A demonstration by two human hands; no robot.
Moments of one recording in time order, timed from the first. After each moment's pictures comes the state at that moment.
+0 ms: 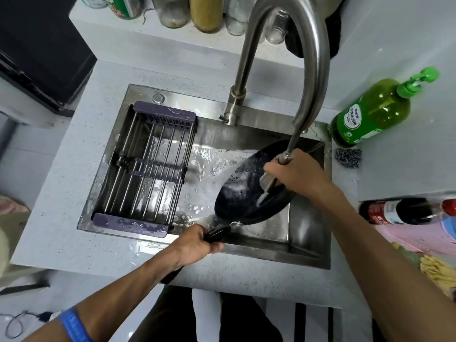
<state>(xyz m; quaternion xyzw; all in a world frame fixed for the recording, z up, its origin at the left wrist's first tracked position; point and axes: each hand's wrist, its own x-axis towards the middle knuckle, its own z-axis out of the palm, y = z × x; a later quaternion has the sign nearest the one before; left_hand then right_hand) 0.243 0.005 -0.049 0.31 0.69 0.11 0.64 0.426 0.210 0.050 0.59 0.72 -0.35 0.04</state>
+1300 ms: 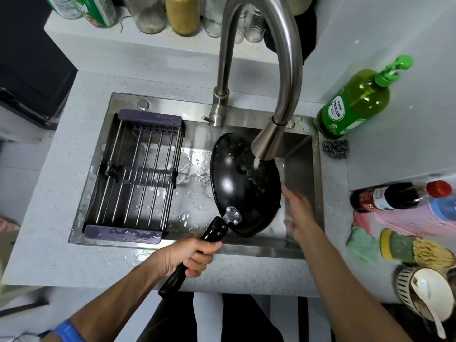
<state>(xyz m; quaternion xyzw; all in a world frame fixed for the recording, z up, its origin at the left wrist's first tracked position) 0.238 0.007 -0.060 0.12 0.42 0.14 0.89 0.485 0.143 -0.041 0.76 0.21 -0.58 -0.20</state>
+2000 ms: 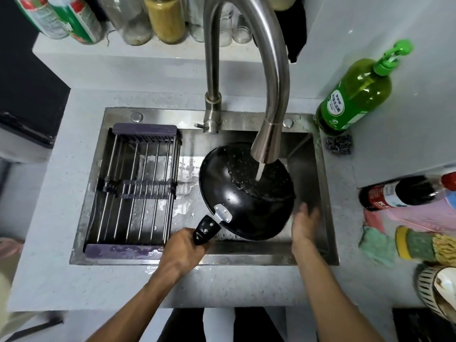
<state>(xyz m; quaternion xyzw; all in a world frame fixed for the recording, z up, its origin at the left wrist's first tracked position) 0.238 0.021 -0.075 0.39 0.78 0.09 0.49 0.491 0.129 -0.111 0.85 0.21 -0.42 -0.25</state>
